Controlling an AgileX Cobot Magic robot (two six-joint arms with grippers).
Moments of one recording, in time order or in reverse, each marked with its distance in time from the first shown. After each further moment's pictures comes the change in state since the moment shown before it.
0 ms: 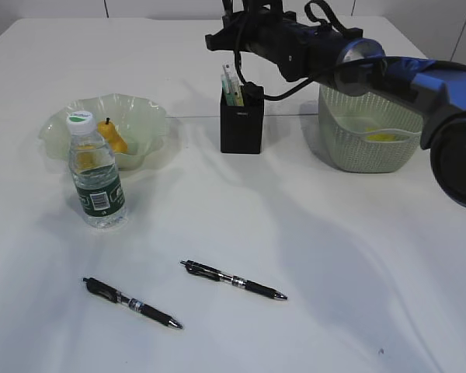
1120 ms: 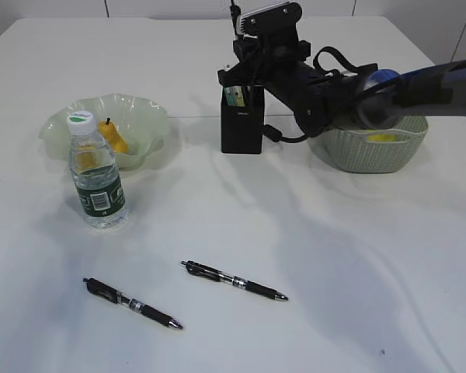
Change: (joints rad) left arm -0.002 0.000 0.000 0.027 0.035 0.000; right arm 0.002 -0.177 0.546 -0.042 -0.481 0.006
